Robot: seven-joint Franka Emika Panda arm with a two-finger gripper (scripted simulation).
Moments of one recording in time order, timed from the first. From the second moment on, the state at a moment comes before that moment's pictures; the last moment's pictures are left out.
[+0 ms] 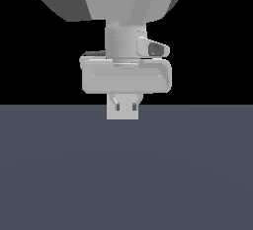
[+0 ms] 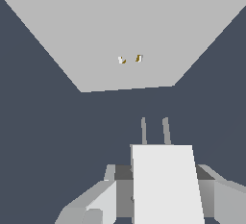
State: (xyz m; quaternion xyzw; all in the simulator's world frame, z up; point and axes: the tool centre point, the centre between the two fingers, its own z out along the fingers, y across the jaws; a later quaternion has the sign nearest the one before) arm 0.015 0.000 0.092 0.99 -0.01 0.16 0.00
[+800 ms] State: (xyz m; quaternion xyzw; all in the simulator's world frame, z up) arm 0.022 0.009 0.100 0.99 0.02 0.16 0.00
